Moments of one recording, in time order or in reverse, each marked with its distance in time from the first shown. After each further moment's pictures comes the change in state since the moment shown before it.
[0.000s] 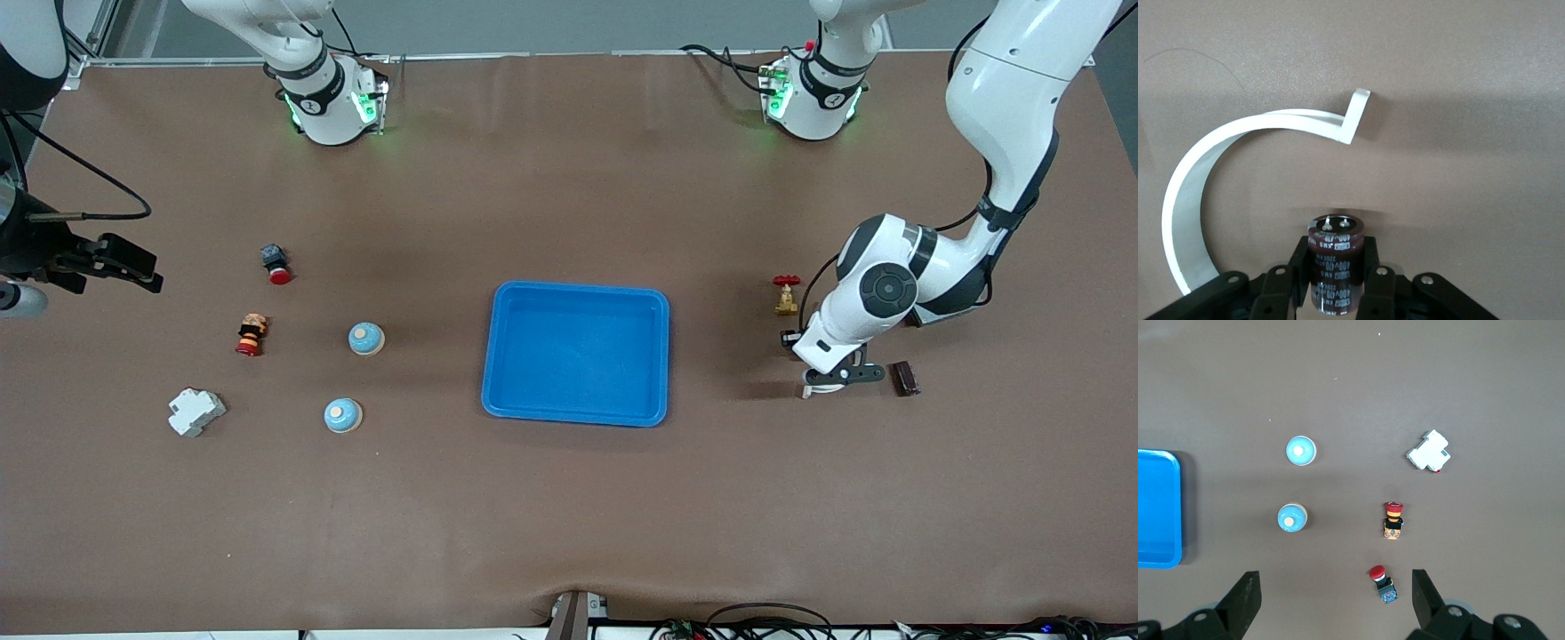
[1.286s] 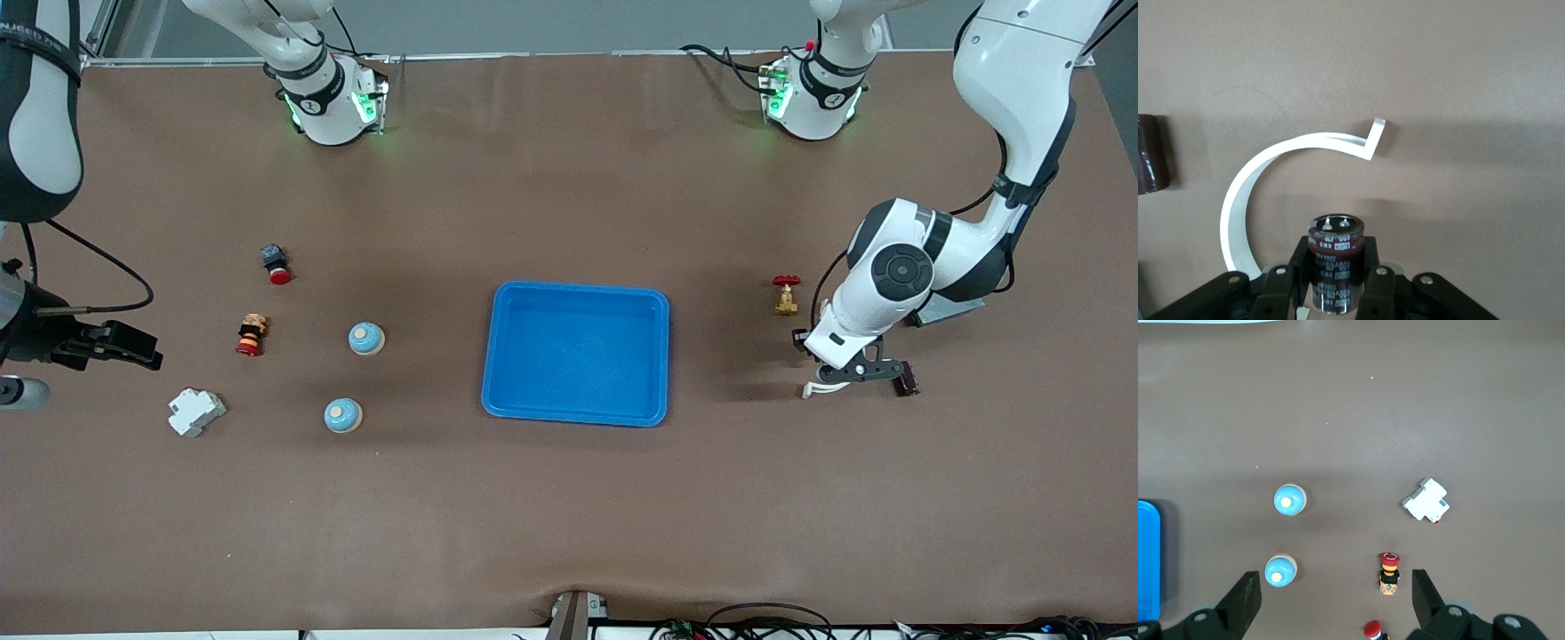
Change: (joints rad) left arm 0.001 -0.078 0.001 -0.015 0.000 -0.010 0.001; right arm -0.018 0.215 -0.006 0.170 -0.002 0.087 -0.024
